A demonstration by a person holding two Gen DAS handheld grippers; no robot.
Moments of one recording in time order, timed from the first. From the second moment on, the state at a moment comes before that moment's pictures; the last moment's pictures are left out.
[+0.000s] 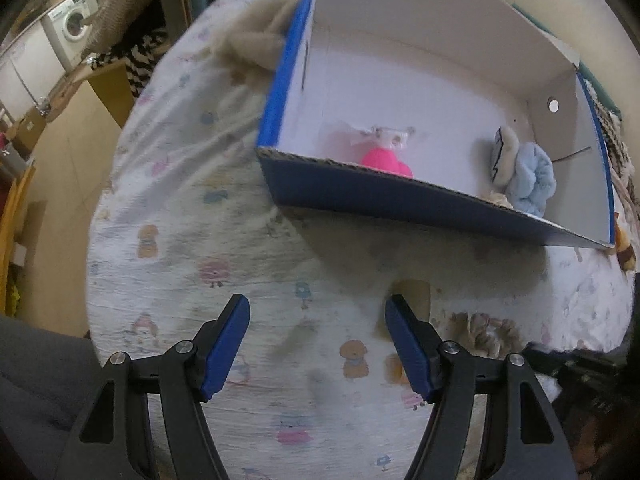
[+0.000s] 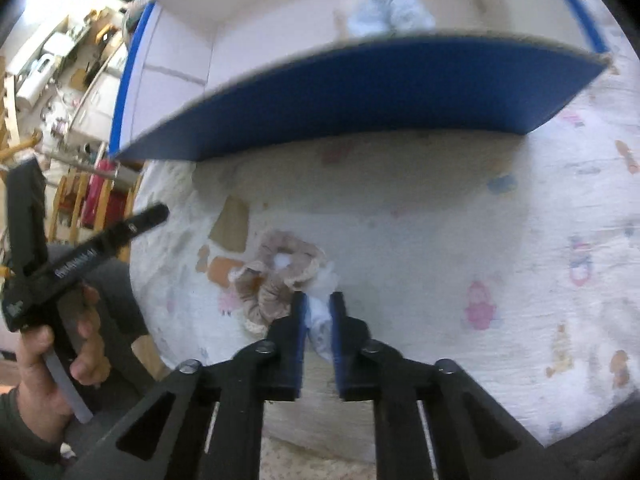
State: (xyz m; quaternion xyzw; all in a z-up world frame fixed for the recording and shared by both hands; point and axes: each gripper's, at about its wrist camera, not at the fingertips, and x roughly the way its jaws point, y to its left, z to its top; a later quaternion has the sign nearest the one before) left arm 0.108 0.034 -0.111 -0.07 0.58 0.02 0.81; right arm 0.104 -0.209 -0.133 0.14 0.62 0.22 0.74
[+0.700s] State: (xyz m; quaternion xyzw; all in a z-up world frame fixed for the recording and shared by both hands) left arm 0.128 -0.028 -0.152 -0.01 0.61 -0.06 0.79; right arm 0.106 -0.238 -0.084 0.15 0.53 0.20 0.81
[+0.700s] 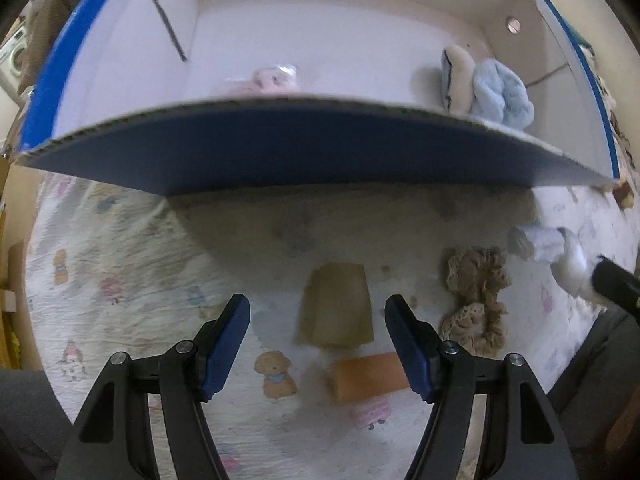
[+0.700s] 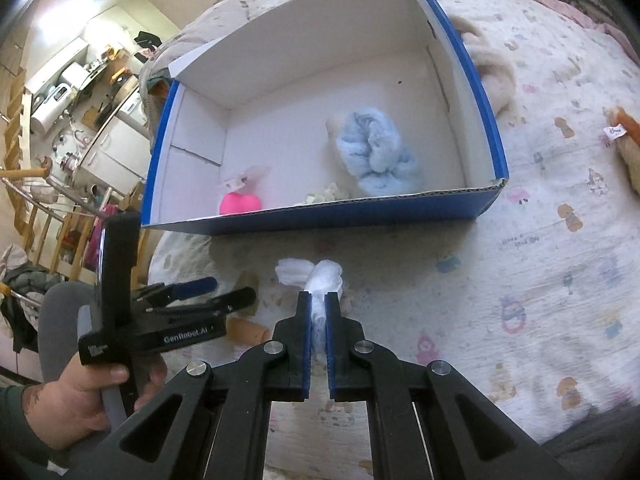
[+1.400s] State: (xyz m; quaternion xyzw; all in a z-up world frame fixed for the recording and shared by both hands) left arm 0.102 -0.013 -0.096 0.01 0.53 -0.03 0.85; right arm 0.101 -0.235 -0.082 0.15 0.52 0.20 0.82
